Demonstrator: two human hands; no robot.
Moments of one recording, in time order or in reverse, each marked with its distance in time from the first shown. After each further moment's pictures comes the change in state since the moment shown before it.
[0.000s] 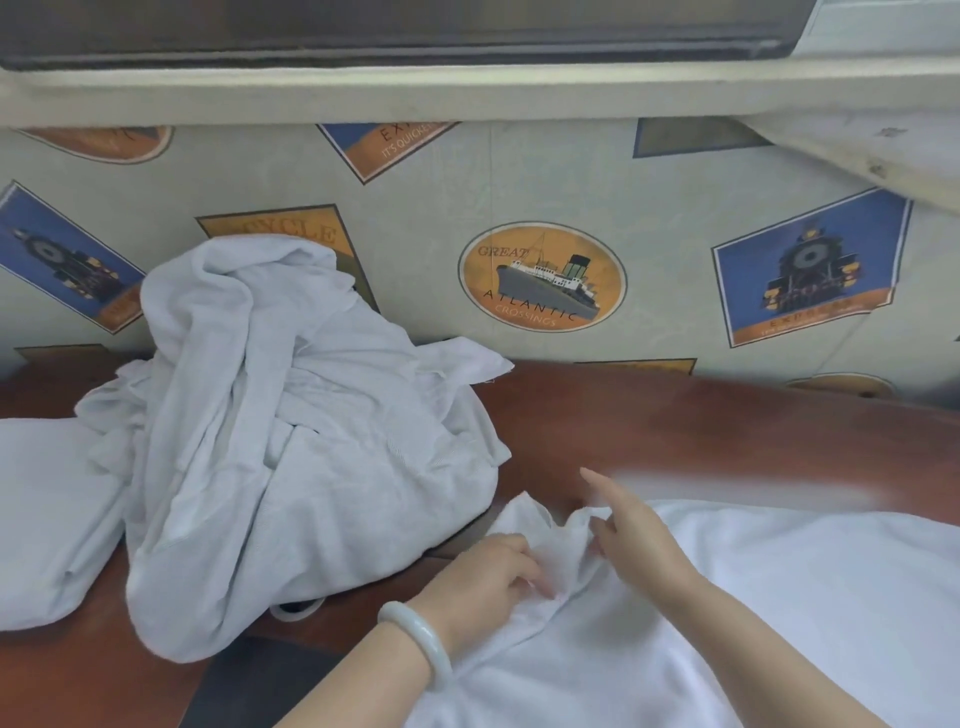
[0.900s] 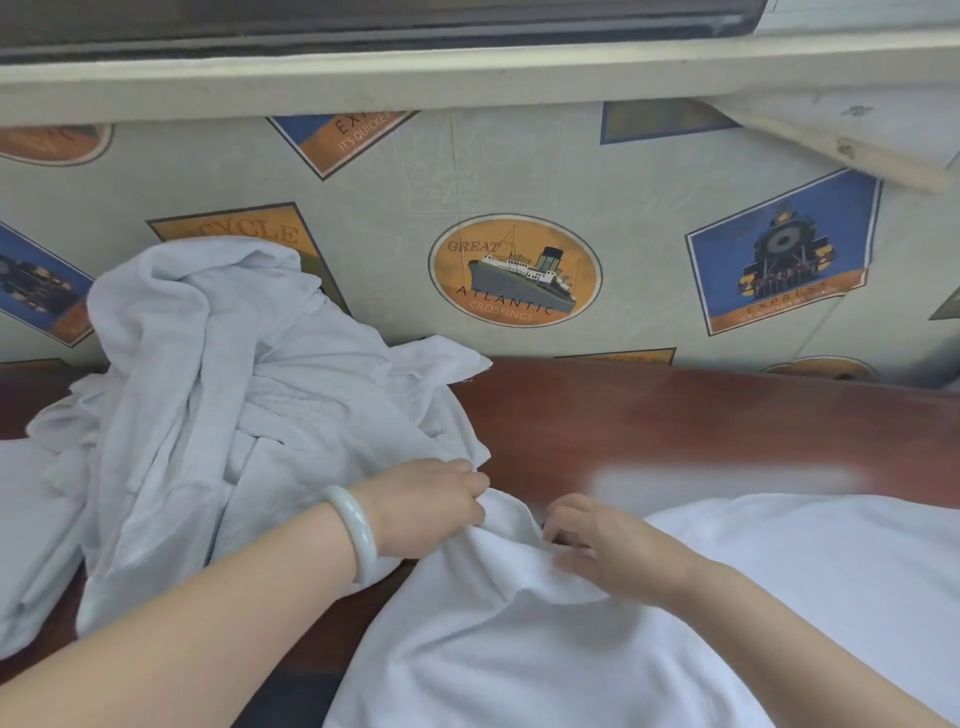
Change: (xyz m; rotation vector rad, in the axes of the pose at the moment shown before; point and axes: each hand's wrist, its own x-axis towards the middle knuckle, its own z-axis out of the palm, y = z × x) left_hand 0.030 0.006 -0.099 0.979 -0.280 0.354; right_hand -0.002 -0.007 -0.024 -0.400 -0.327 -0.380
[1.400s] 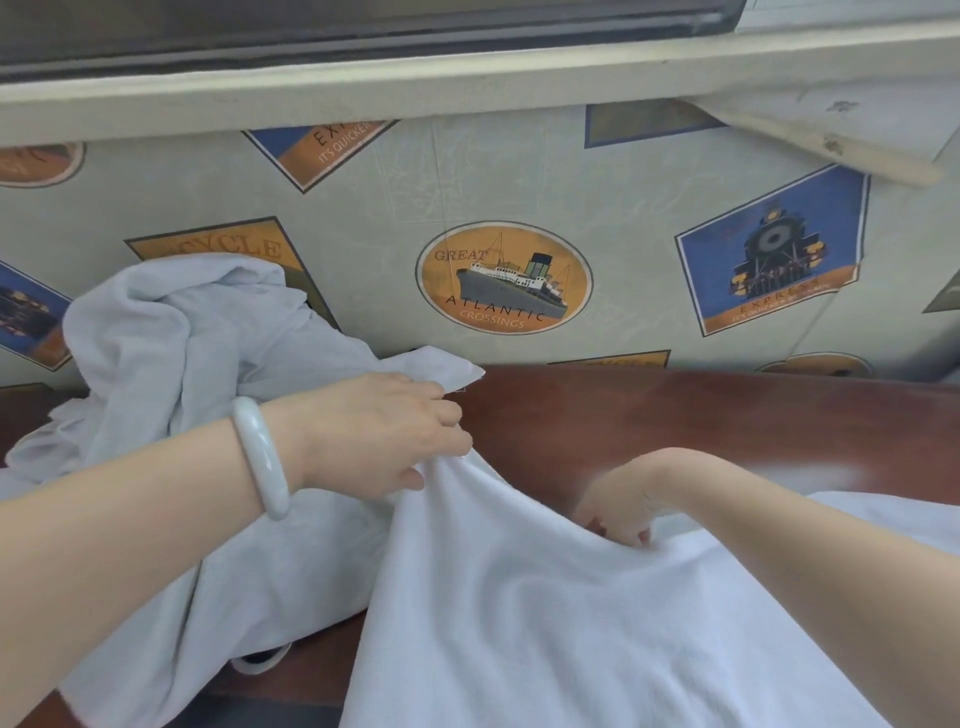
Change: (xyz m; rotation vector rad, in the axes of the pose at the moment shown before) left_hand -0.026 -0.036 -0.102 0.173 -0.043 -0.014; right_hand 0.048 0.002 -0.071 -0.125 -0.753 0.319
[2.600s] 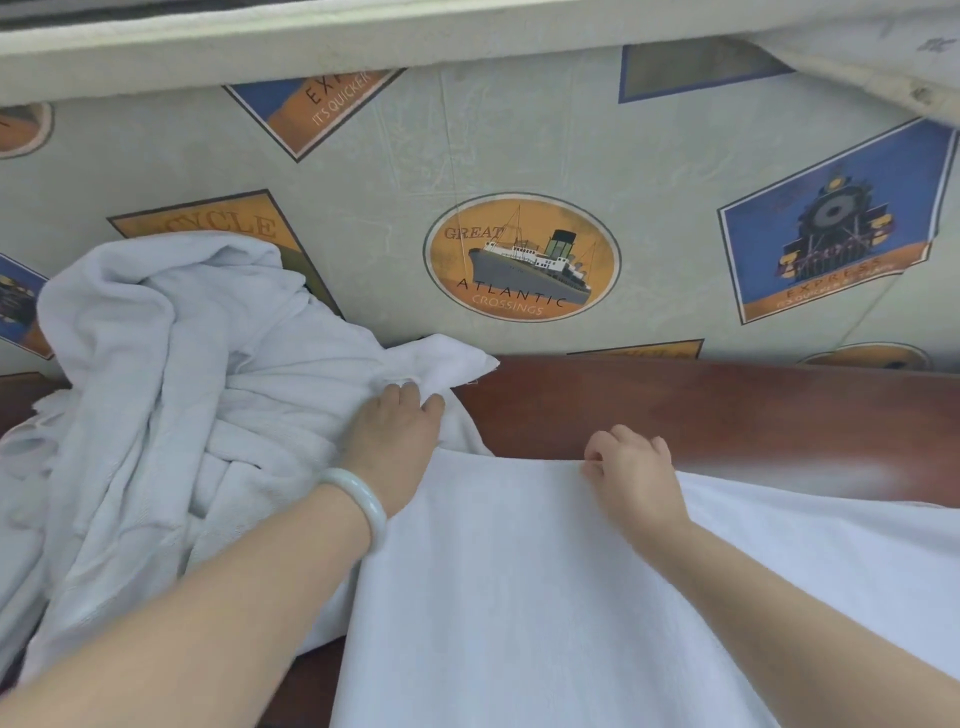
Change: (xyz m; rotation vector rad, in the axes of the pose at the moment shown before) left_hand 0.061 0.000 0.119 0.016 0.162 -0.748; right_hand 0.082 0.018 0.028 0.157 1.260 0.204
